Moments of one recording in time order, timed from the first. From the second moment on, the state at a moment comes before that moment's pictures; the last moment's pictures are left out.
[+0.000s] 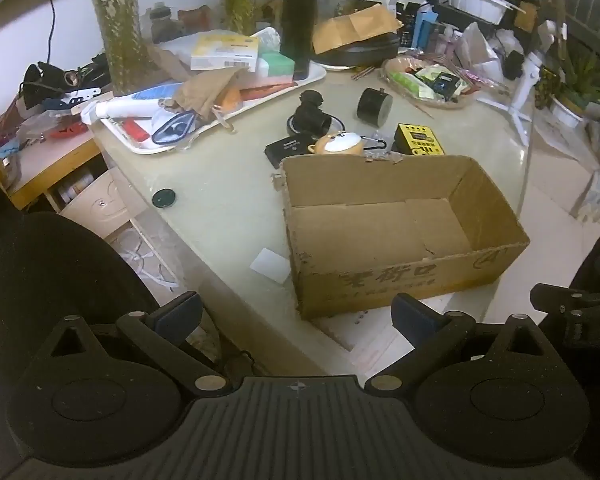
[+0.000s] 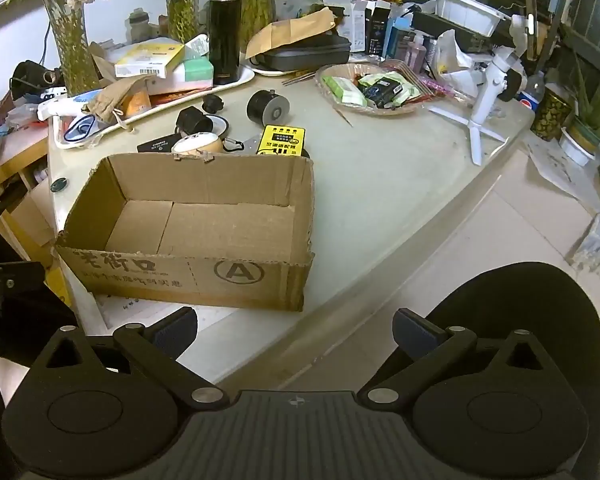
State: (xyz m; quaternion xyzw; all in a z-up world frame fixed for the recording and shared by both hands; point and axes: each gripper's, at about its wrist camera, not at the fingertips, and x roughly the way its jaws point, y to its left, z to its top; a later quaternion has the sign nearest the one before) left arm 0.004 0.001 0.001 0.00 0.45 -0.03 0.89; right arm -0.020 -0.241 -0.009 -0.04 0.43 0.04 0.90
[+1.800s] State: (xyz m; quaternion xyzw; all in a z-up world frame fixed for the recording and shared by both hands) left arm -0.006 0.025 0.000 -0.04 0.42 -0.04 0.91; right arm 0.017 -0.215 0.010 -0.02 0.42 0.16 0.89
